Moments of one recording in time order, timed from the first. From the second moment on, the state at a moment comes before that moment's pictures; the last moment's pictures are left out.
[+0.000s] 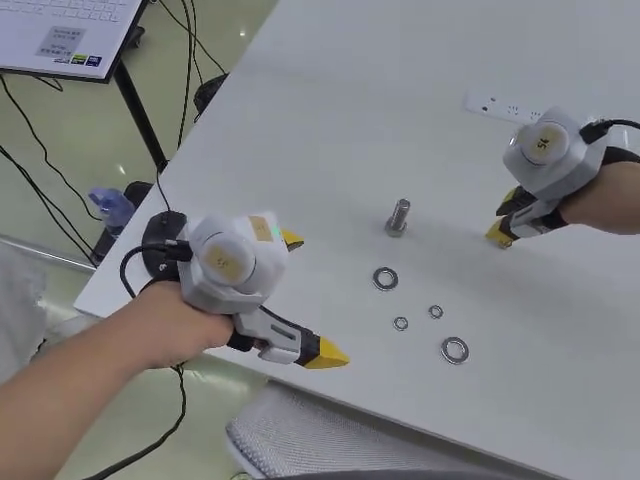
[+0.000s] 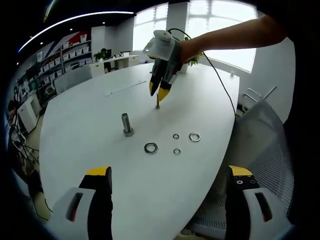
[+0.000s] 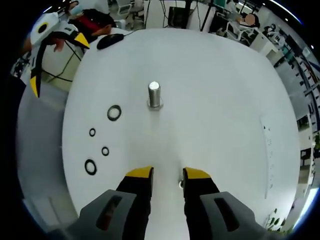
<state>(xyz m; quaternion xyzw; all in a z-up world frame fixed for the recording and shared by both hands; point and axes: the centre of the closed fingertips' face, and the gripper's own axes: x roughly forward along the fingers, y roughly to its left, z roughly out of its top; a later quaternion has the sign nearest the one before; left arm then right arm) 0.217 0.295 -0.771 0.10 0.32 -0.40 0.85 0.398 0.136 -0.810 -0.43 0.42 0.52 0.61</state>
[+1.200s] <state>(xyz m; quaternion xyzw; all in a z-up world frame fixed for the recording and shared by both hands) 0.218 0.288 -0.764 0.10 0.30 -0.42 0.85 0.293 0.152 -0.827 -0.40 0.43 0.57 0.58</state>
